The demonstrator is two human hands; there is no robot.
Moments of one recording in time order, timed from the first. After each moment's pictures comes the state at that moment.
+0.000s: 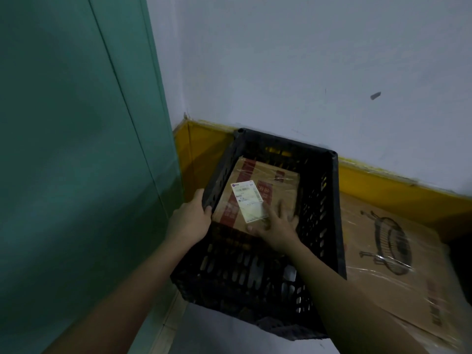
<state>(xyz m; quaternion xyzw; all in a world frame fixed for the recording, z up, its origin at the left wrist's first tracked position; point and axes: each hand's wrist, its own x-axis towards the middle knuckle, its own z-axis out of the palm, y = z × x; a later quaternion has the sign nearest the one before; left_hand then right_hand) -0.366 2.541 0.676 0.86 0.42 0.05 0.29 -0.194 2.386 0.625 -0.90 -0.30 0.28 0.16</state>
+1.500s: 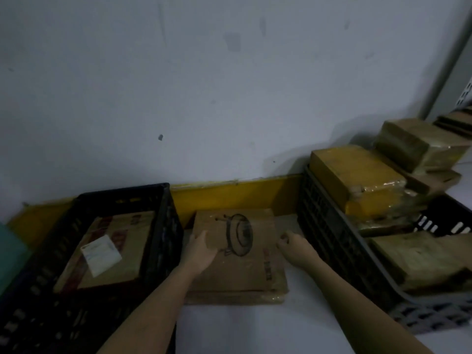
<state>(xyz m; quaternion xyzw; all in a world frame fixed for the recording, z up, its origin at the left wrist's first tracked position) -0.144 2.236 0.682 0.89 0.25 -0.07 0.37 -0.058 1.983 0.691 -0.95 -0.09 0.15 0.25</state>
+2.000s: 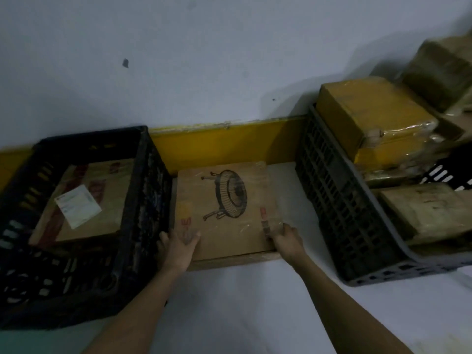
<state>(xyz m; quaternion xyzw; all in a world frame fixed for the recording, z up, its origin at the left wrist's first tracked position) -0.205 2.221 0.577 0.84 0.42 -0.06 0.33 -0.098 1.964 0.580 -0.89 0.03 0.27 0.36</state>
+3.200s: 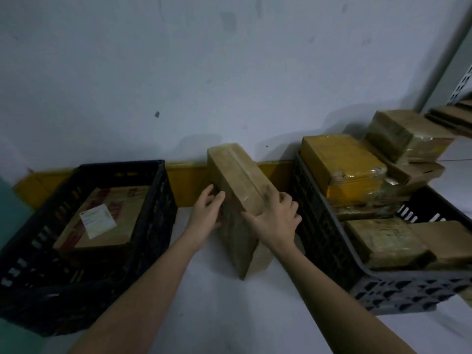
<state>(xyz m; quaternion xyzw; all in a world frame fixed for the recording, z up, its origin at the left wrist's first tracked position) -0.171 2.133 0.755 0.71 0.24 0.11 0.65 -0.116 1.981 0.742 -0.95 -0.09 -0.07 0.31</state>
